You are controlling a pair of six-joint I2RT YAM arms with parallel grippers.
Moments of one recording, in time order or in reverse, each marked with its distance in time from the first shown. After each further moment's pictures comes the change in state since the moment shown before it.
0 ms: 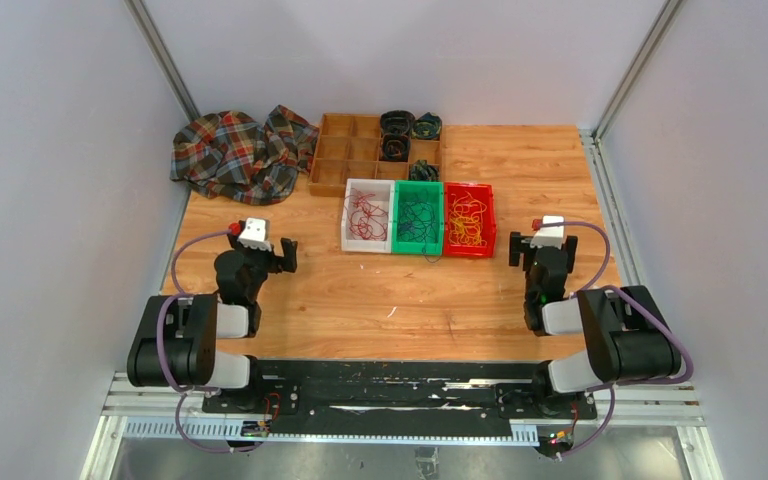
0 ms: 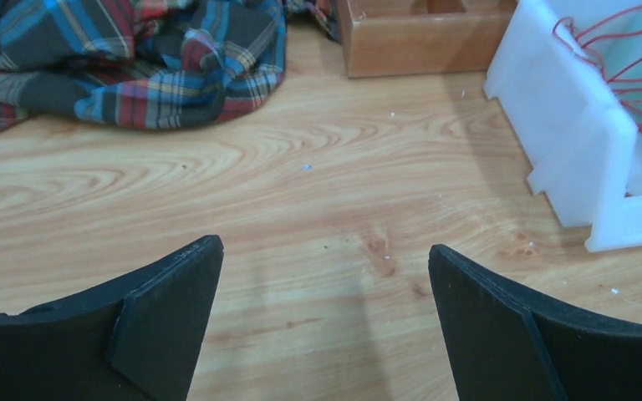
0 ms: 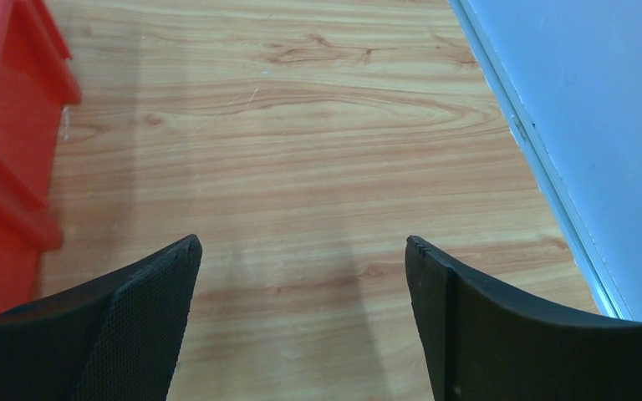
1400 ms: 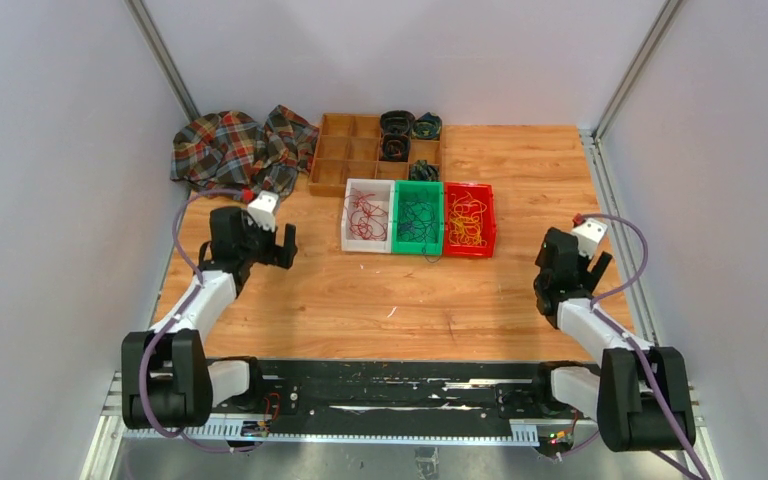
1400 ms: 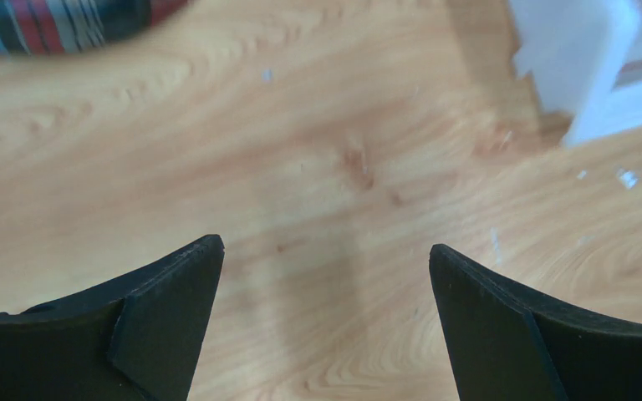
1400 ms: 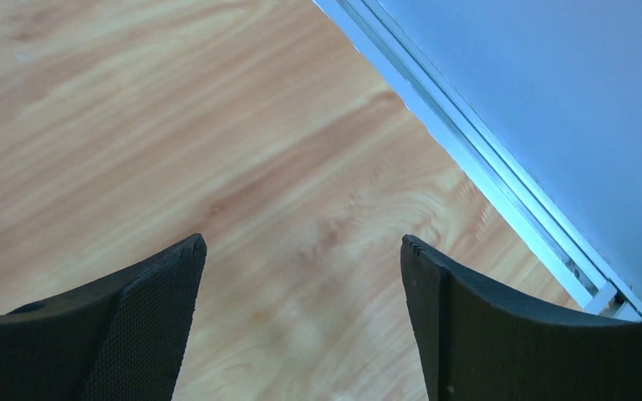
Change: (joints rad) left arm -0.031 -0.183 0.513 -1.170 0.089 0.186; right arm -0.041 -0.322 0.223 -0.843 0.362 0.349
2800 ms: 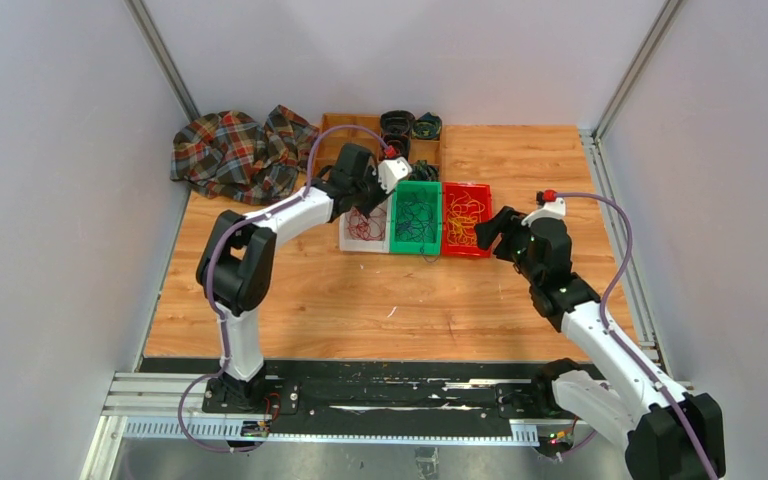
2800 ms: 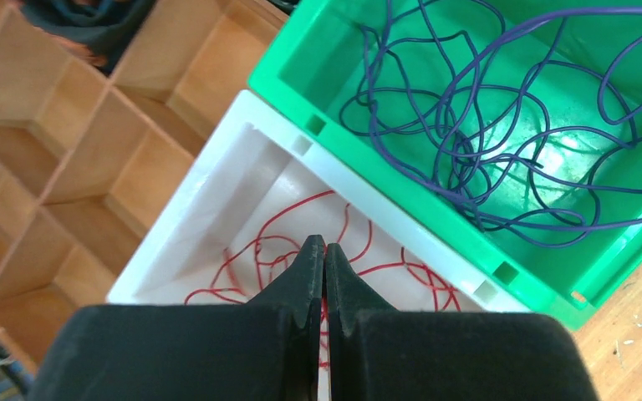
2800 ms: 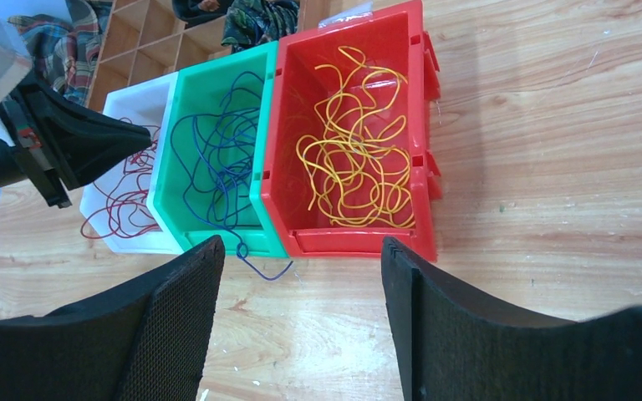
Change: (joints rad) left arm -0.520 0.724 0.760 -0.142 -0.122 0.270; right arm 0.238 -0.219 0.154 -0.179 -0.641 0.333
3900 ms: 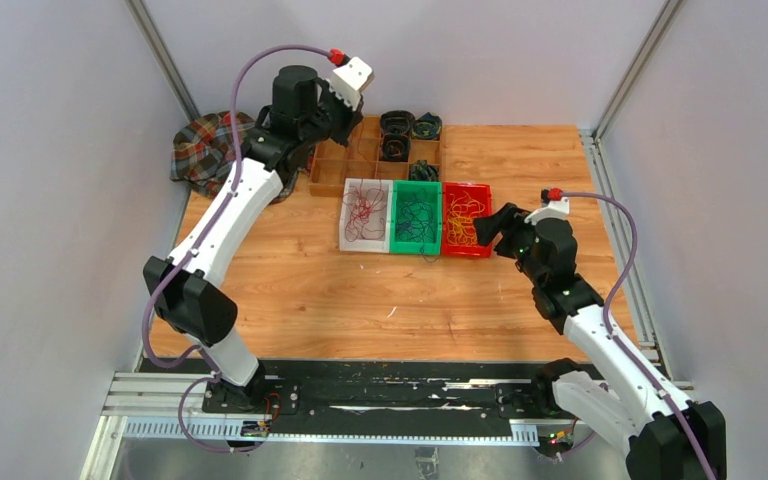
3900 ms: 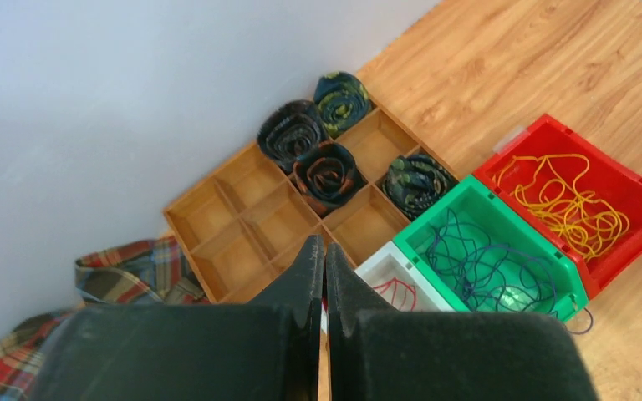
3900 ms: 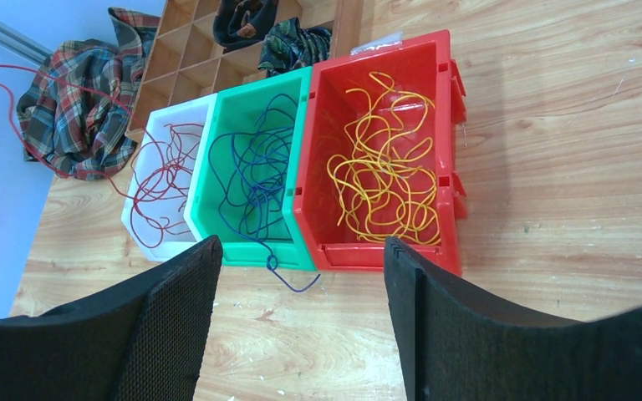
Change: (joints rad) left arm 0.081 -0.249 0.421 -0.225 0.029 -0.193; right arm 0.000 -0.029 0.008 0.031 -0.023 0.022
